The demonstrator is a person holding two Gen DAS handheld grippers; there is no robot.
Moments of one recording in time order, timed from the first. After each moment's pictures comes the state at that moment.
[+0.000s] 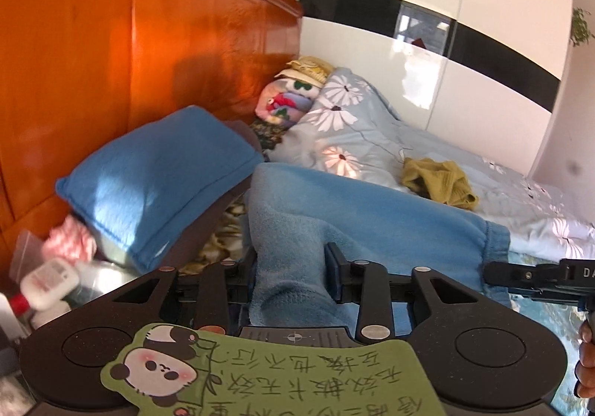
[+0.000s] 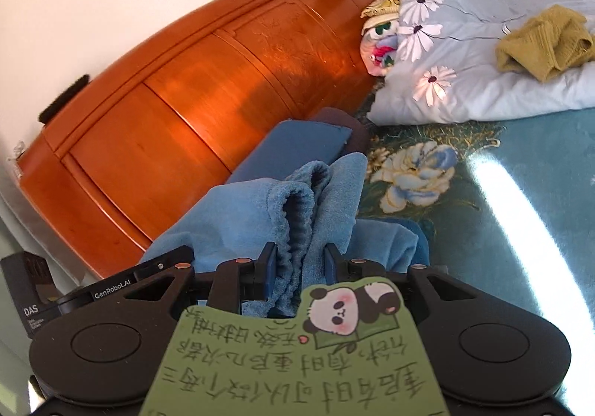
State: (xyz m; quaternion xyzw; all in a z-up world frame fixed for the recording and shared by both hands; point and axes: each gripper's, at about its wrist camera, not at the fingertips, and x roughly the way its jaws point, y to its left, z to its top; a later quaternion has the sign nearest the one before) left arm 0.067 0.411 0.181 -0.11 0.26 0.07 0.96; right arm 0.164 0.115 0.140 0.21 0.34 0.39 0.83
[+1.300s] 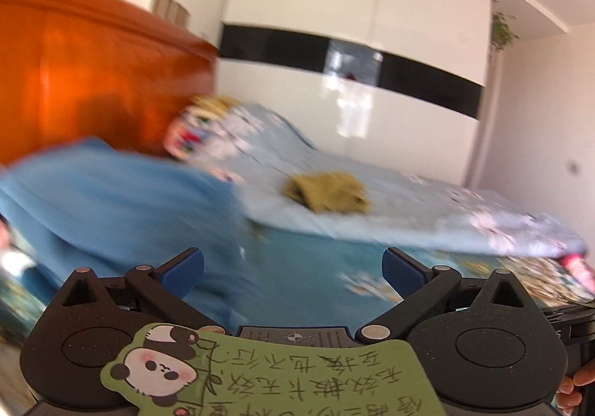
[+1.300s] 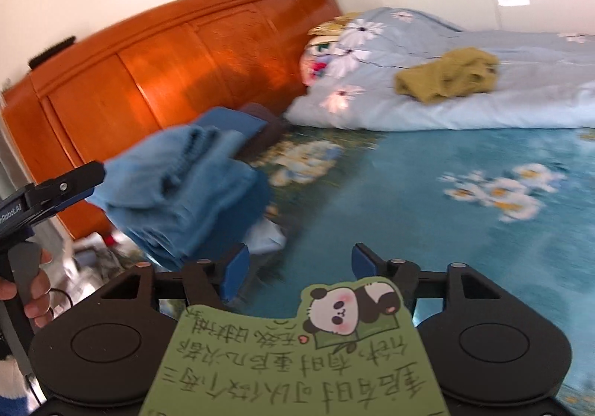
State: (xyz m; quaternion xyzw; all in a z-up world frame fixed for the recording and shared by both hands) left arm 0.001 0.186 0.151 -0.09 0.17 -0.02 0.98; right arm 0.081 -0.078 0.106 0.09 0.31 0.32 0.89
